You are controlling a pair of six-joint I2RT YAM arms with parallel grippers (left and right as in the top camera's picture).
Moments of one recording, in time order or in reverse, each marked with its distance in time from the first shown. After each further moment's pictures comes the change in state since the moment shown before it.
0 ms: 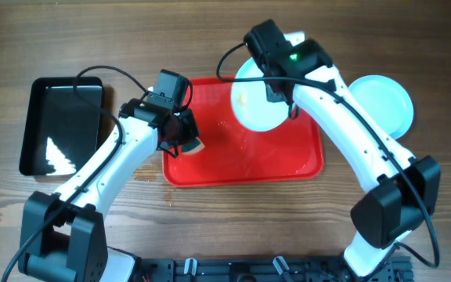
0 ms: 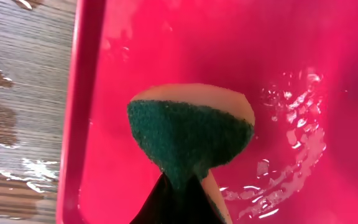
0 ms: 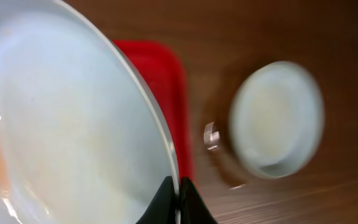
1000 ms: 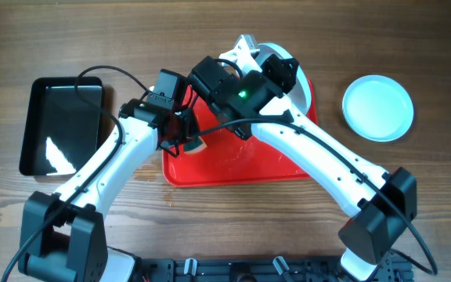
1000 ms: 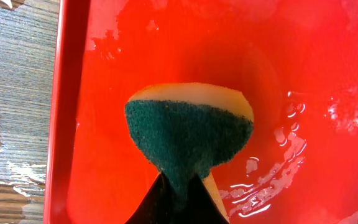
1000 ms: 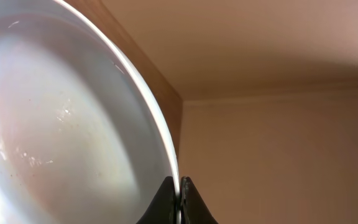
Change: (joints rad) left arm 0.000 0.000 -0.001 0.016 0.026 0.000; right arm 0.277 0.000 0.014 -0.022 0.722 -0.405
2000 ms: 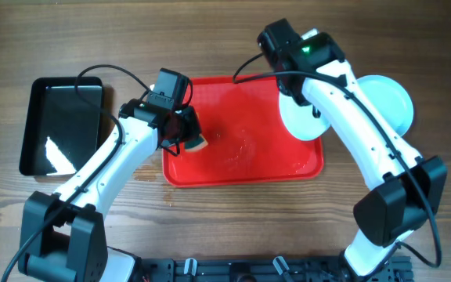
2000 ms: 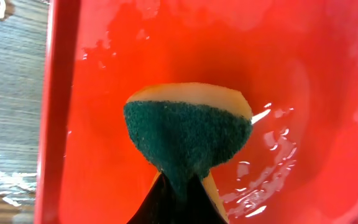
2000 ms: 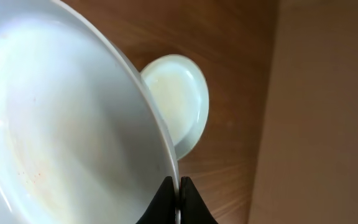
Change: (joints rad) left arm 0.000 0.000 0.000 0.033 0.015 0.000; right arm -0.309 -0.003 0.000 -0.144 -0.449 0.193
